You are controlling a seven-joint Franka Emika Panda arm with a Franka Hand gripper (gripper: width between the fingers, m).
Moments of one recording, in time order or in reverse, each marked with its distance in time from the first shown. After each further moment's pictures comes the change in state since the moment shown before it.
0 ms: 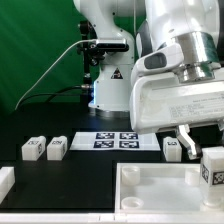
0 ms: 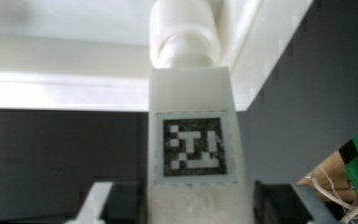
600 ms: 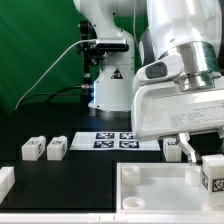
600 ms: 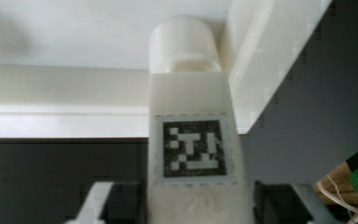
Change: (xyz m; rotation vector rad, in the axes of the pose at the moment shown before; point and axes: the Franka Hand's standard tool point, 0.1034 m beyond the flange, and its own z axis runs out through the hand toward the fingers) arm -0.004 0.000 0.003 -0.008 -0.002 0.014
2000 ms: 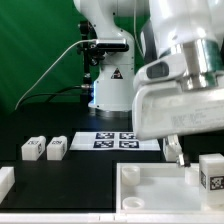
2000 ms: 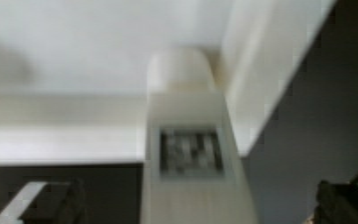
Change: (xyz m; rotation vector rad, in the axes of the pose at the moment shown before) arm 0.012 -0.001 -0.001 0.013 -0.113 0.042
